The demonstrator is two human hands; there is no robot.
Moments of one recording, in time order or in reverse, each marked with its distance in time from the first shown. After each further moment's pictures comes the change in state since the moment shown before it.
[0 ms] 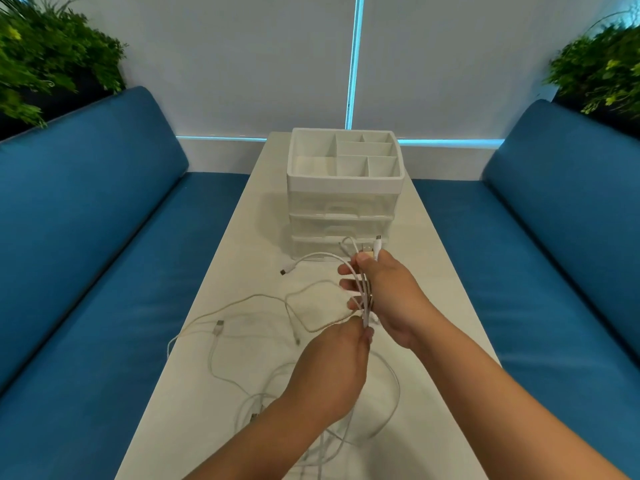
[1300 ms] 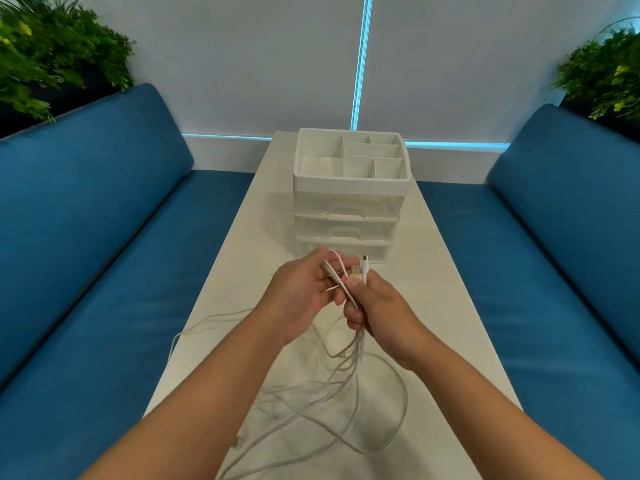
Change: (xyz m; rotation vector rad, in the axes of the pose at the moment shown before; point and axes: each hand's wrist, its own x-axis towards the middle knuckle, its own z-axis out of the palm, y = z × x) left_hand 0.066 -0.013 -0.061 -1.344 -0.017 -0.479; right_hand 0.000 0.030 0.000 -0.114 -0.209 -0.132
